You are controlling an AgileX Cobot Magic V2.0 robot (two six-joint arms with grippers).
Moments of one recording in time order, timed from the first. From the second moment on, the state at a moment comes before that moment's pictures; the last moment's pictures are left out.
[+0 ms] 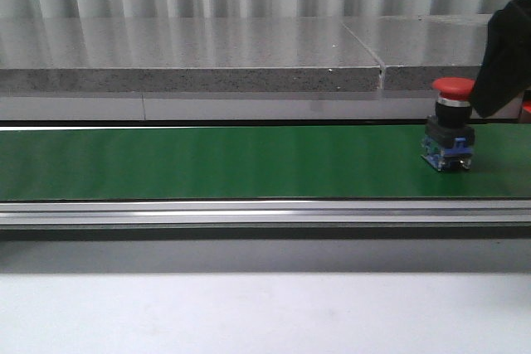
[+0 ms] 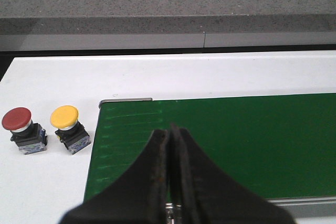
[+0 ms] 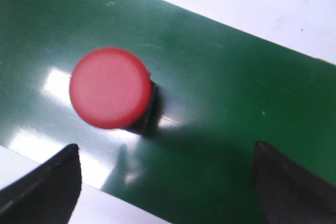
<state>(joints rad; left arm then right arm) 0.02 0.66 -0.65 -0.22 0.51 0.18 0.11 1.35 -0.91 0.23 0.60 -0.31</state>
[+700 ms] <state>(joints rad) 0.02 0.66 -0.65 -0.22 0.51 0.18 0.06 1.49 -1.09 0.23 0.70 -0.31</state>
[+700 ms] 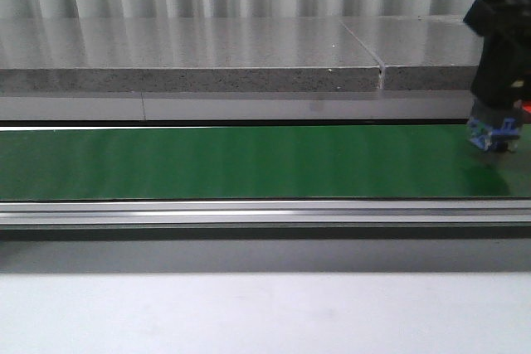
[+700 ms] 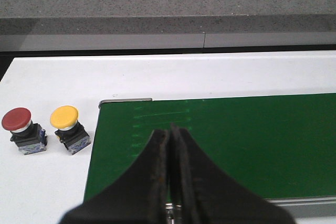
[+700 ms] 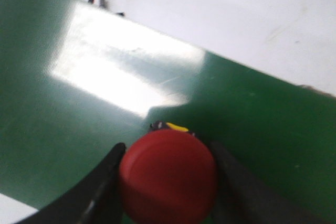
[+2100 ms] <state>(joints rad) 0.02 0.66 -0.65 -0.22 0.51 0.18 -0.39 1.99 -1.50 0.26 0.48 -0.31</state>
